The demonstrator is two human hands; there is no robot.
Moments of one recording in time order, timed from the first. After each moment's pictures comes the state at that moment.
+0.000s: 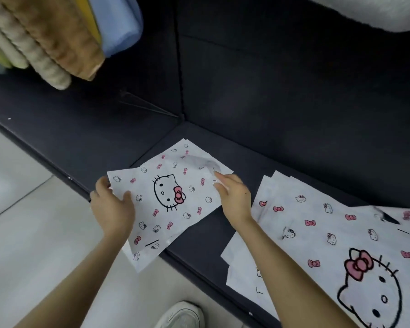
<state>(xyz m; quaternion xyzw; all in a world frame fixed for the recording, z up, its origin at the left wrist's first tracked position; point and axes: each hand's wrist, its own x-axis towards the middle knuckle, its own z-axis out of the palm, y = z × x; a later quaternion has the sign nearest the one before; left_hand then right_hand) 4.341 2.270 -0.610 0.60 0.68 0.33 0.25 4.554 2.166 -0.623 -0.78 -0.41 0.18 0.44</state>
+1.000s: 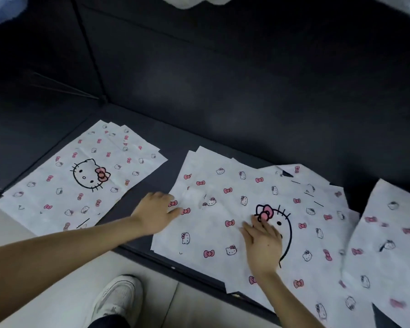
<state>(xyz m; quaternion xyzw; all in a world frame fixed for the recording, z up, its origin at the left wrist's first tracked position) 4.480 2.130 -0.606 0.92 0.28 -0.14 0.23 4.619 1.891 -0.660 -0.93 -0.32 -0.03 0.16</state>
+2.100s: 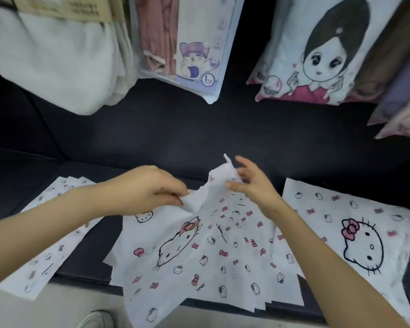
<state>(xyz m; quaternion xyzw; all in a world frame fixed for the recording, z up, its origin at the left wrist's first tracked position) 4.525 2.042 -0.356 0.96 -0.14 0.05 0.26 4.694 1.831 -0.409 -0.77 -0.24 0.24 0.55</state>
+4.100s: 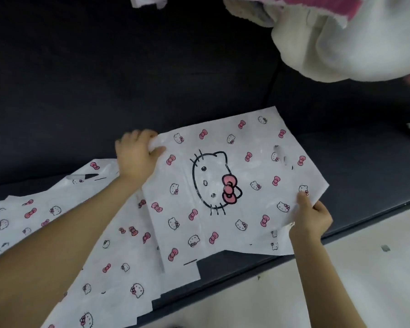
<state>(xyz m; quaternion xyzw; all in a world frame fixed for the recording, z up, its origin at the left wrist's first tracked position) 4.813 1.808 -0.539 0.94 0.07 0.26 0.23 4.758 1.470 -0.559 -0.60 0.37 -0.21 0.67</state>
